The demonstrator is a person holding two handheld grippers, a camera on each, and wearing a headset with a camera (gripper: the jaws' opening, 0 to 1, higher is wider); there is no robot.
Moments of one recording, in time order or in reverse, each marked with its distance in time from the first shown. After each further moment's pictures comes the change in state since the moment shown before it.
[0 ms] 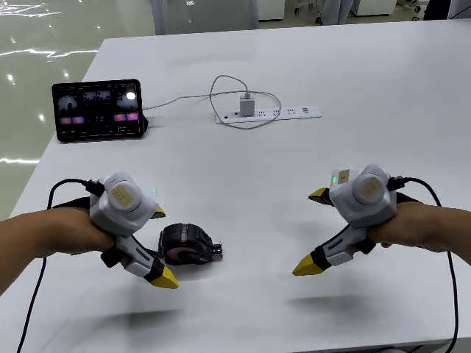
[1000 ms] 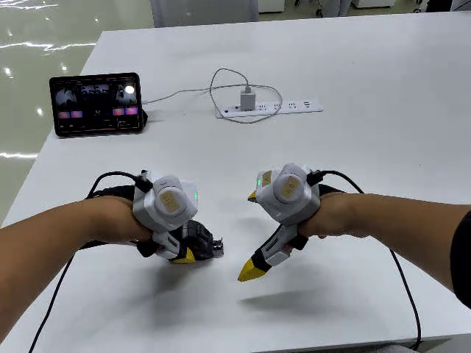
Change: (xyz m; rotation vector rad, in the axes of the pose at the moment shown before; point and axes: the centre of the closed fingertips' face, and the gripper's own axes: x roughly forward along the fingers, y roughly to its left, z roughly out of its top) left arm 0.034 0.003 0.008 0.225 0.147 0.005; right arm 0.068 0.035 0.056 -0.117 0.022 0.124
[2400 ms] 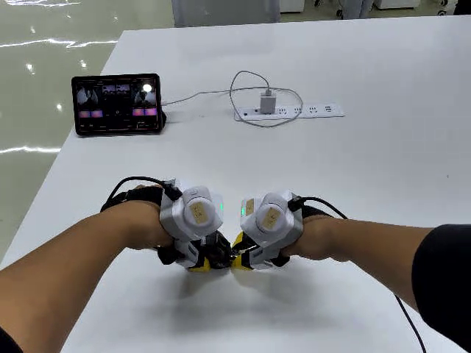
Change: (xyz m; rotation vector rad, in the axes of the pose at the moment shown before) left arm 0.002 0.000 -0.003 0.011 0.048 -0.005; right arm 0.054 0.009 0.010 -0.095 0.057 0.042
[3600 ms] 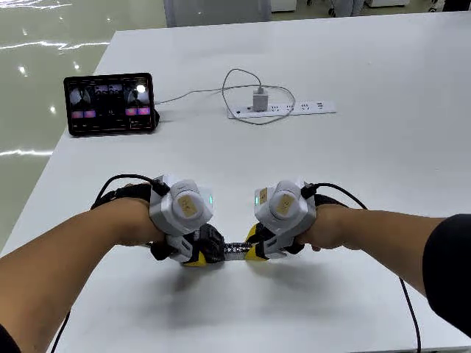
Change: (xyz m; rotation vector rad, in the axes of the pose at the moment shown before) left arm -0.001 0.002 0.000 -0.041 -0.039 0.013; right arm -0.027 -0.003 -0.030 0.011 0.029 0.008
